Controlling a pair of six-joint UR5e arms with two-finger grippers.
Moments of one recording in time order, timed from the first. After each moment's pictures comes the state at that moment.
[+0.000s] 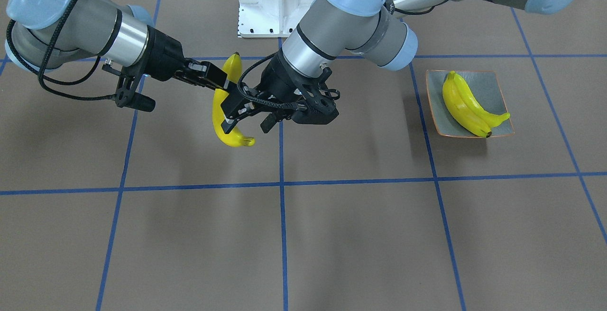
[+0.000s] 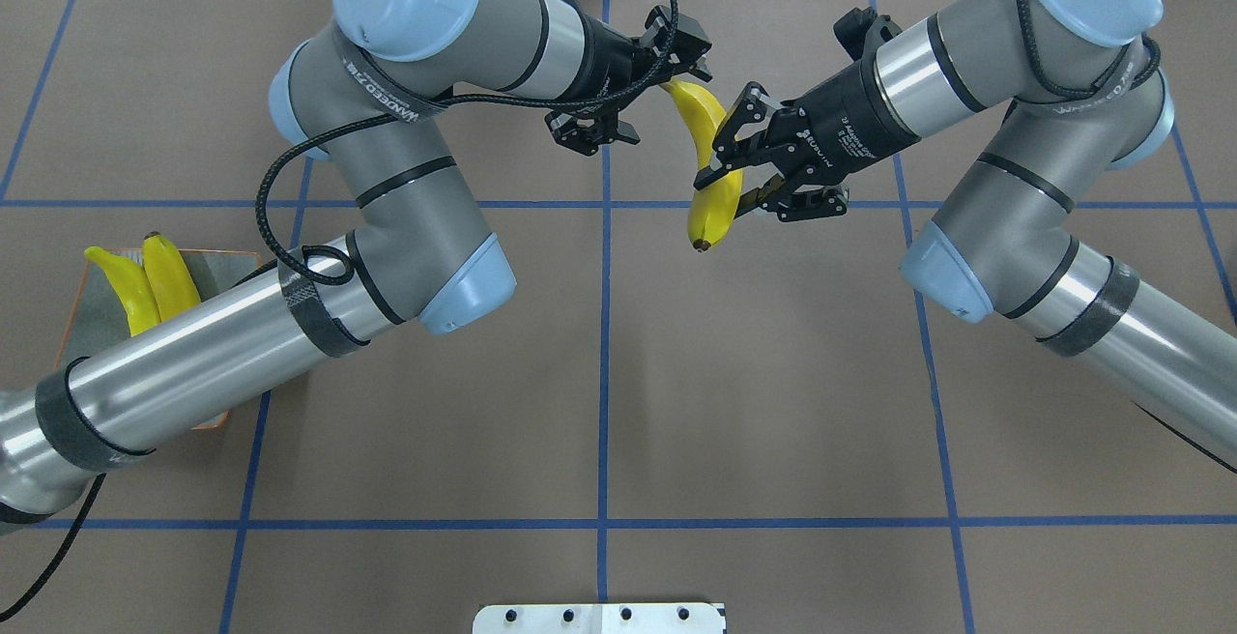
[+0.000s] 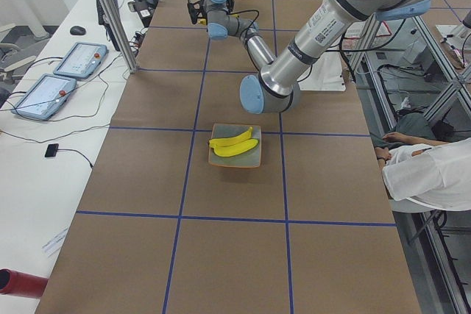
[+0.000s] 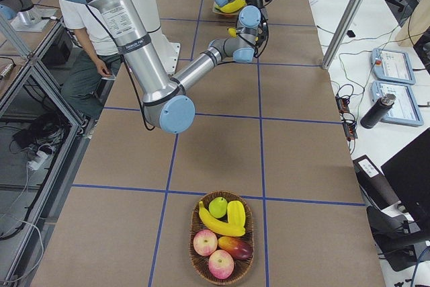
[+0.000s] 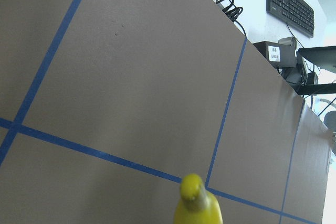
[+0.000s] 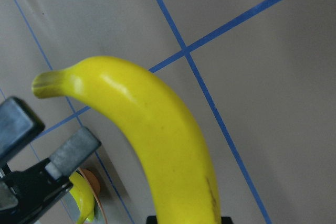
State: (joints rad) left arm -0.70 -2.48 -1.42 -2.27 -1.94 -1.81; right arm 0.85 -1.06 1.69 -0.77 2.45 1.95
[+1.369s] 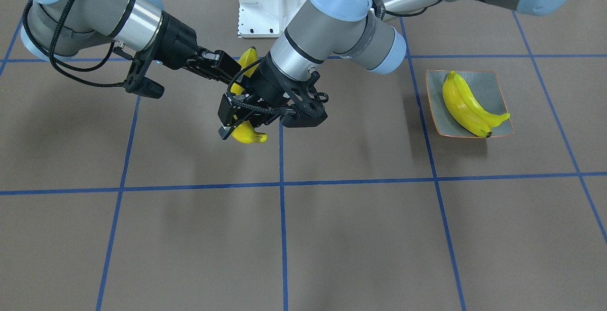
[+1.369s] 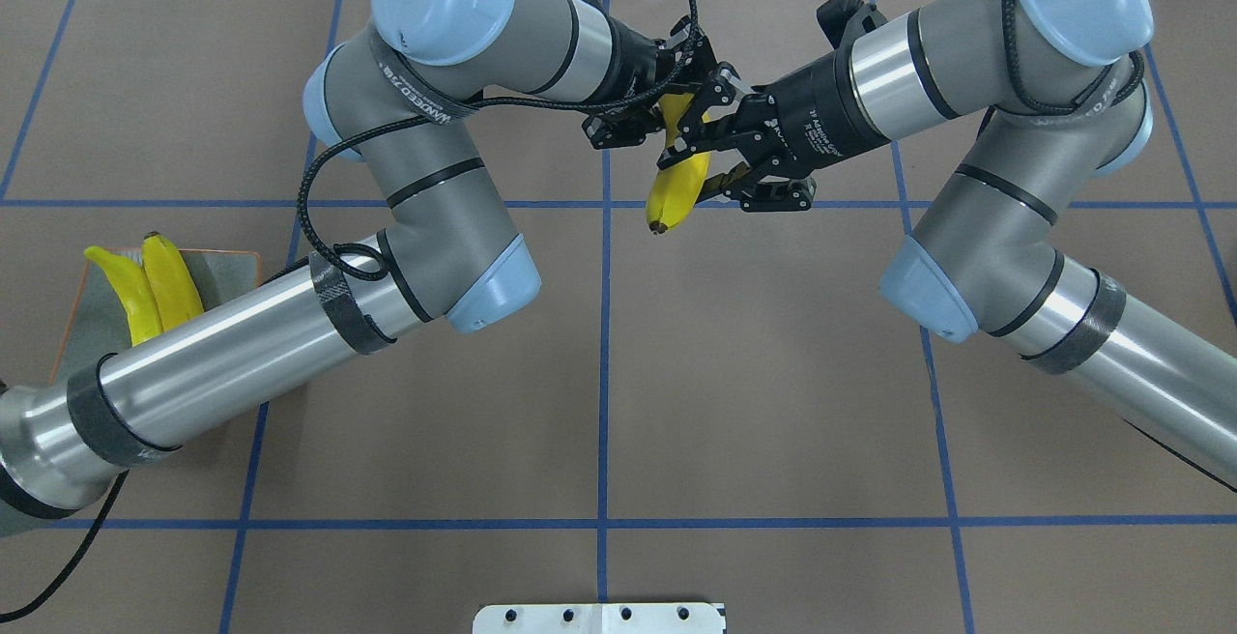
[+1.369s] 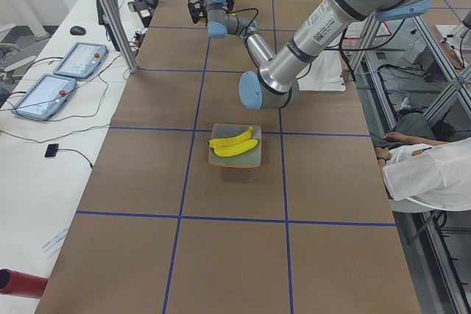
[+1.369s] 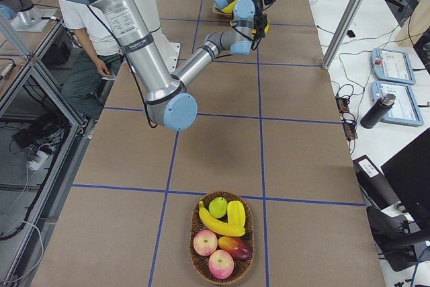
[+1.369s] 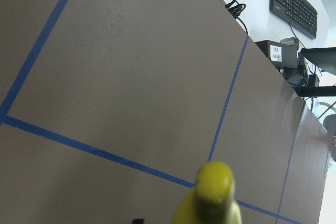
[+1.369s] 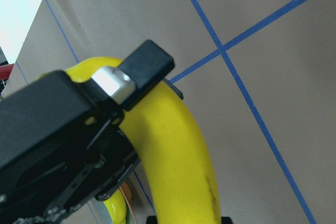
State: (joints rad) left arm -0.68 -2.52 -1.38 -2.28 -1.94 -1.86; right arm 0.82 -1.03 1.73 -0.77 2.33 2.00
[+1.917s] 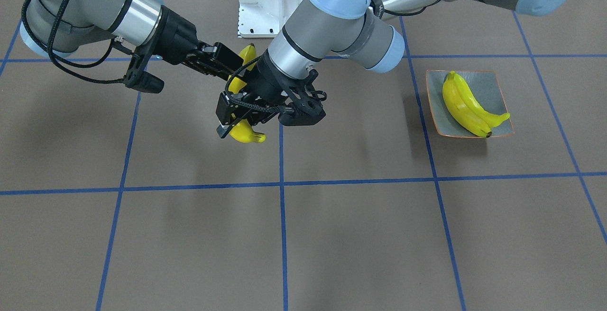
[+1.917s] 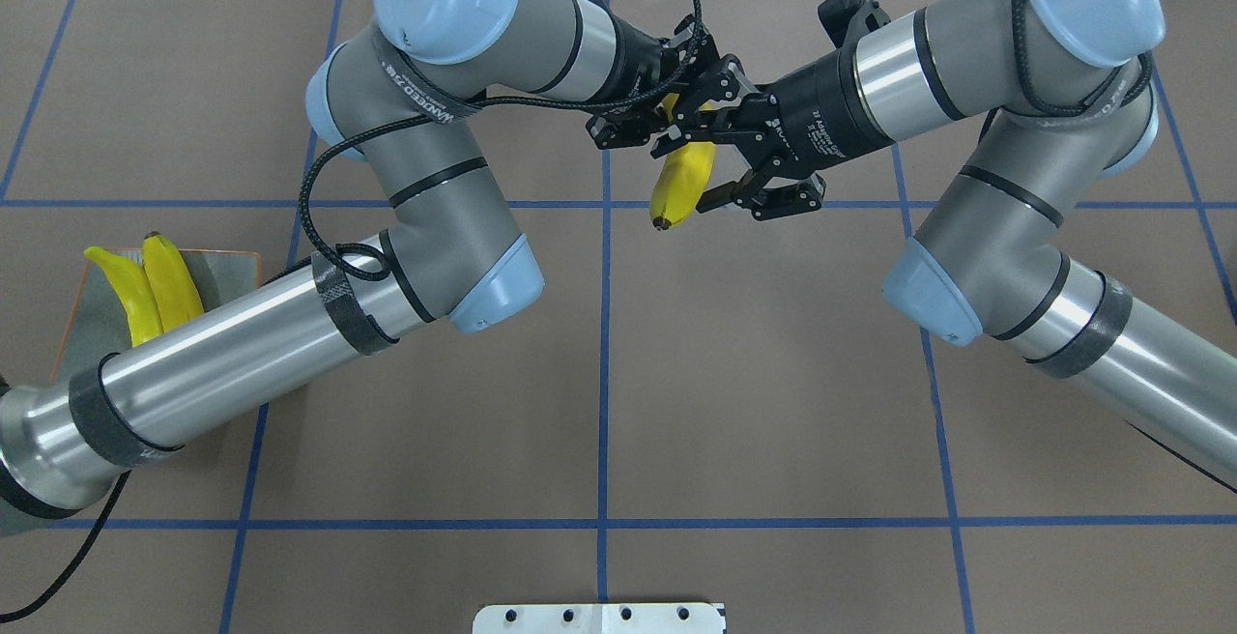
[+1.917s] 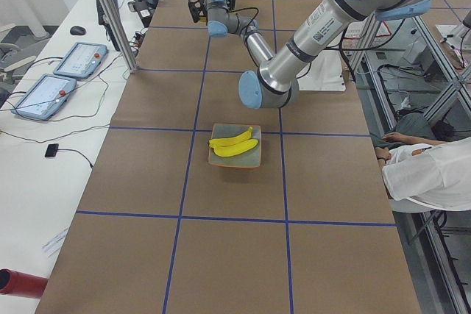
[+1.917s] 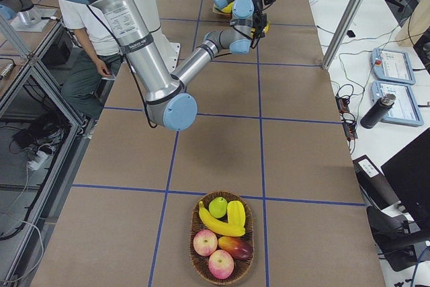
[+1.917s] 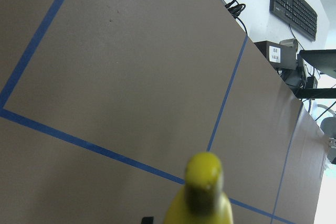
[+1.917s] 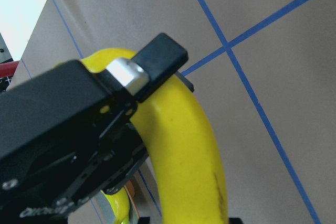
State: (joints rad) left arm -0.68 -2.52 -1.38 -2.28 -1.94 -1.87; right arm 0.82 -1.04 1.76 -0.76 2.33 2.00
